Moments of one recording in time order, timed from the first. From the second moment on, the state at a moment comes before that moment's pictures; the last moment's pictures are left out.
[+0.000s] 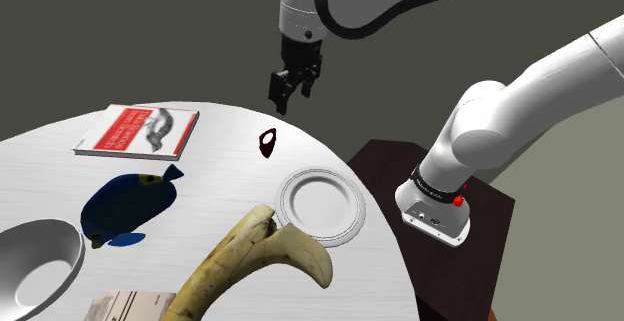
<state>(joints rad) 0.16 -0.48 0.36 -2.50 0.19 2.08 0.29</state>
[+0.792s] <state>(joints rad) 0.17 -0.23 0.48 -2.50 0.15 2.34 0.39</state>
